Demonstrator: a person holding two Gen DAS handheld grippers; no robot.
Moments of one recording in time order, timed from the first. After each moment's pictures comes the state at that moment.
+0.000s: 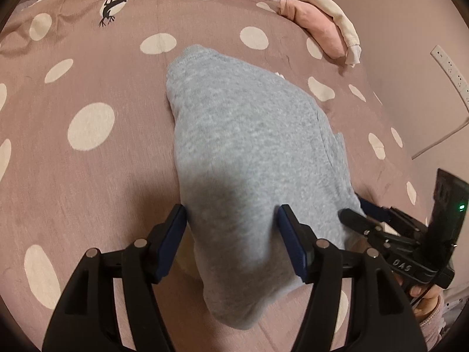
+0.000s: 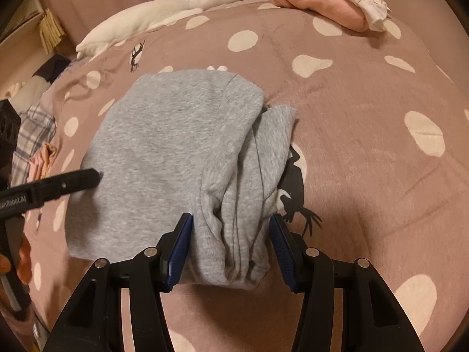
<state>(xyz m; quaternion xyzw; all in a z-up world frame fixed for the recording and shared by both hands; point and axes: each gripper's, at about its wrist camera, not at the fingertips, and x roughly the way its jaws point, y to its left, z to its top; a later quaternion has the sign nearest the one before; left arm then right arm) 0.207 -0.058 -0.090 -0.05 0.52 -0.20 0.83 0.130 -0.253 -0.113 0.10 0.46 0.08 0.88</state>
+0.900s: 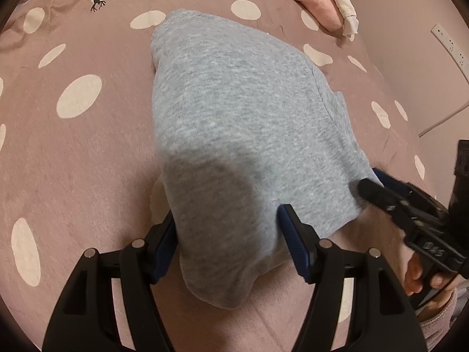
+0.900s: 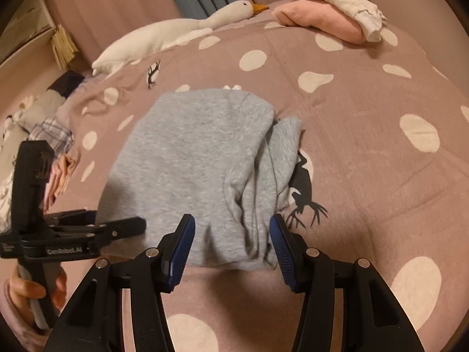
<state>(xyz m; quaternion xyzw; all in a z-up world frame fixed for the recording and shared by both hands) 0.181 -0.075 -0.114 -0.02 0.55 -0.20 0.81 0.109 -0.252 -0.107 0.11 0.44 0.09 0.89</state>
